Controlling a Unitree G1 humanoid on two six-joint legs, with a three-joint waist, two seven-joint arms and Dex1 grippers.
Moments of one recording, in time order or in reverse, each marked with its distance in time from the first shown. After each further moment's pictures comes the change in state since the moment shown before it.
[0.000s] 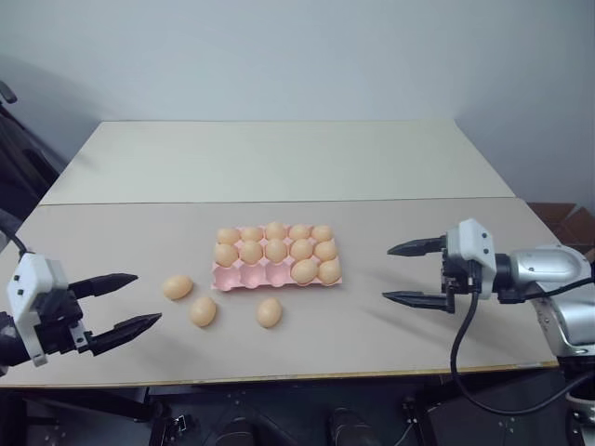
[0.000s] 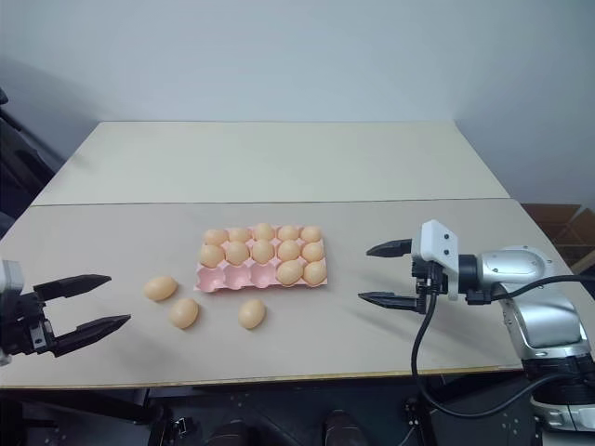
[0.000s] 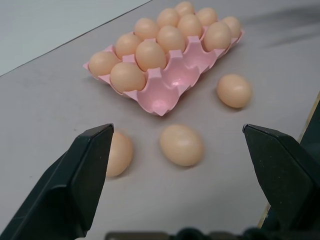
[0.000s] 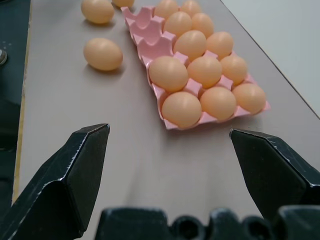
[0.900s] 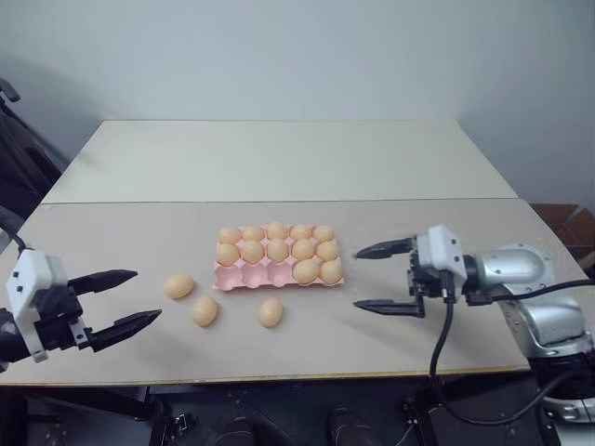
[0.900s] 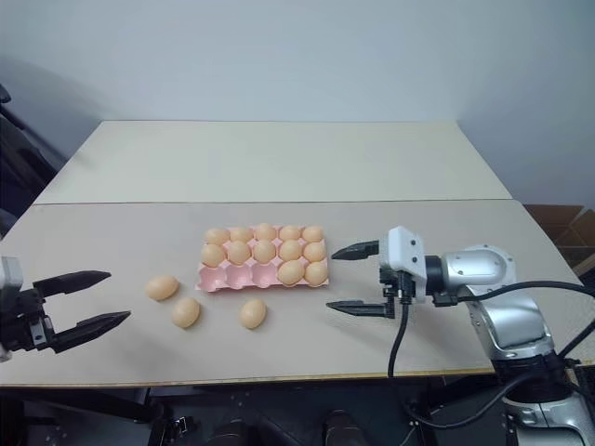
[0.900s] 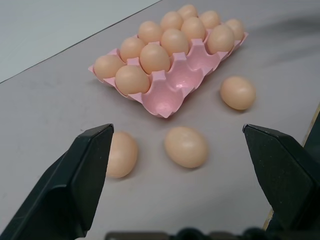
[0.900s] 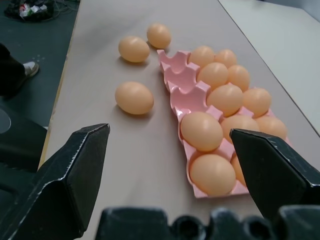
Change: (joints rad) left arm -0.031 0.000 -0.009 0.000 -0.002 0.000 -0.003; right arm -0.082 0.115 0.137 -0.116 -0.016 -0.004 -0.050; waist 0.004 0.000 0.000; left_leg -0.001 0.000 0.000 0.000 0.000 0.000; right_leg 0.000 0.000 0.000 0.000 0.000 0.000
